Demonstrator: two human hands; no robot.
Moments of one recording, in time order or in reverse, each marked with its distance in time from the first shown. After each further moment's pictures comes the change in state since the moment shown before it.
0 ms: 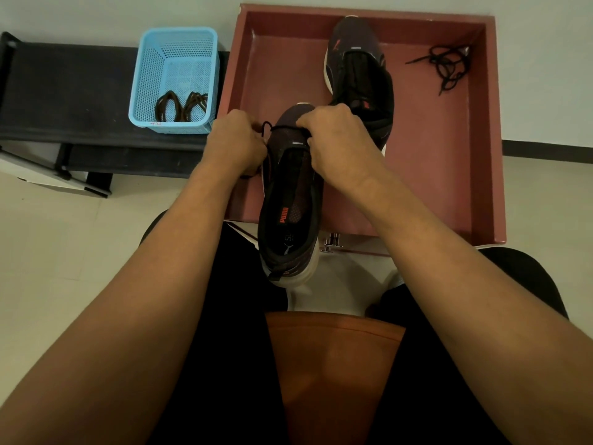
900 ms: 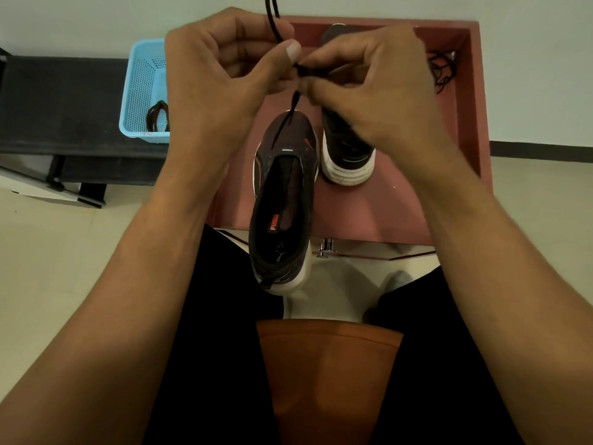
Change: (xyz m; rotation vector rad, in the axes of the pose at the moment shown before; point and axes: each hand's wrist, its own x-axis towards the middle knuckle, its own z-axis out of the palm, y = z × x) left_hand -0.068 0.072 -0.067 -0.760 0.248 0.563; right_hand -0.017 0.014 -0.082 0.667 0.302 -0.060
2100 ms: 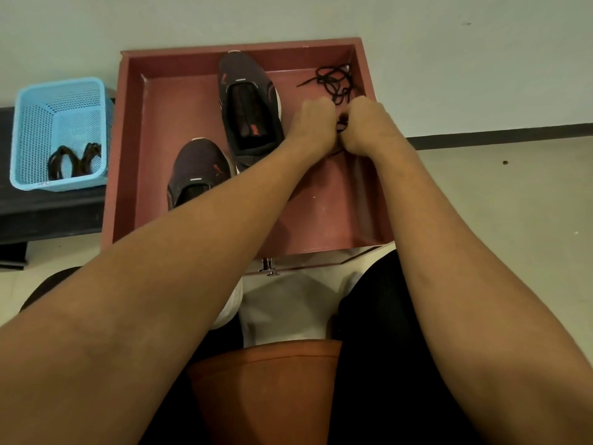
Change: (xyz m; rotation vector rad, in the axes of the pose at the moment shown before) left_hand 0.079 -0.090 0.272 0.839 -0.617 -0.048; right_hand -0.002 0.154 -0.081 -0.625 -0.135 0.626
